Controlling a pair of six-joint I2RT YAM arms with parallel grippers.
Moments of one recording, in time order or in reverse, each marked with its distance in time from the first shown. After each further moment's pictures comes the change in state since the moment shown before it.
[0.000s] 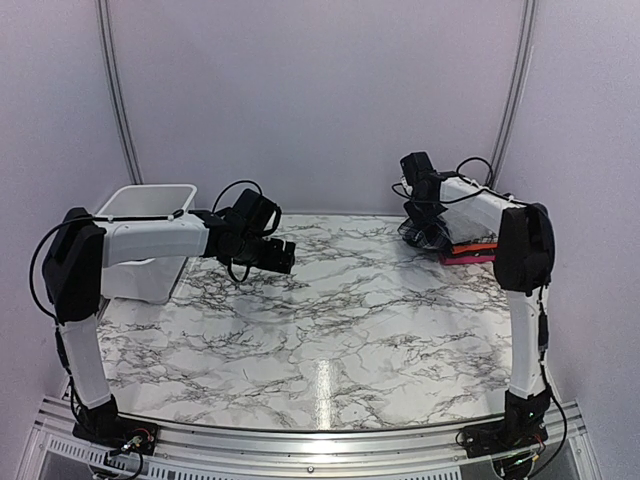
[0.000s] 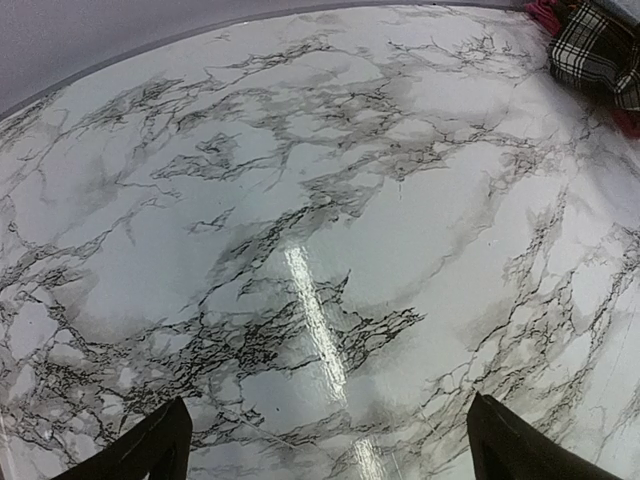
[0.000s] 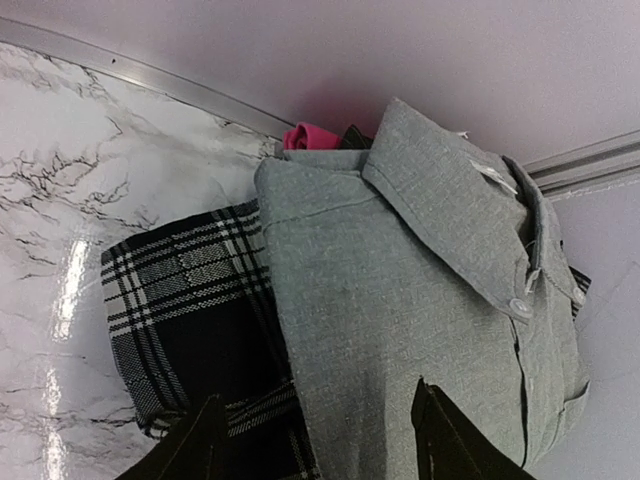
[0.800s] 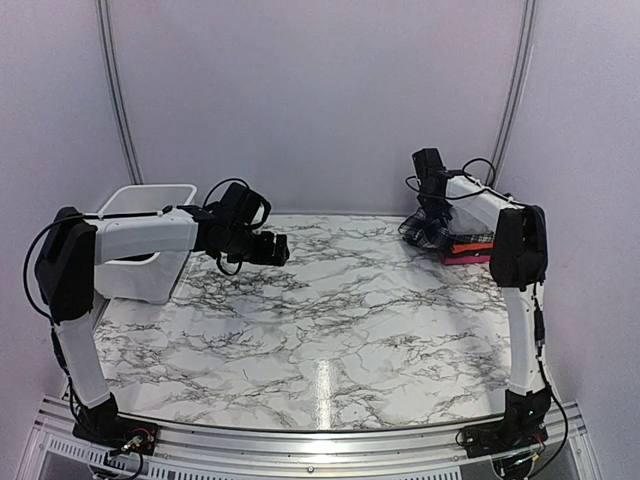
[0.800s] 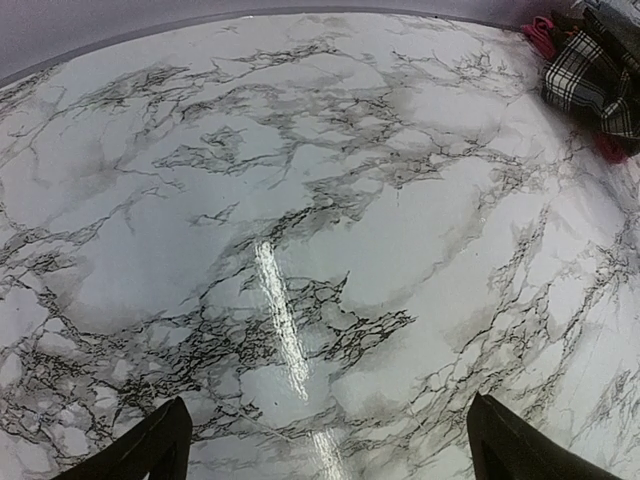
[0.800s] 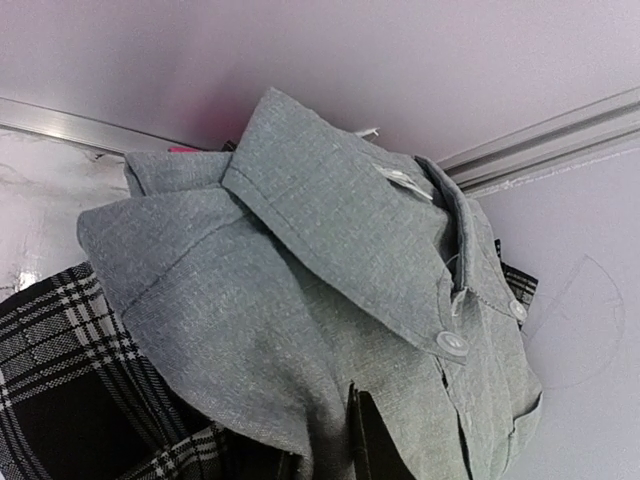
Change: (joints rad) left arm 0.060 -0.034 -0.019 0.000 0.110 -0.053; right arm -0.084 0.105 0.136 0.043 0.117 -0.049
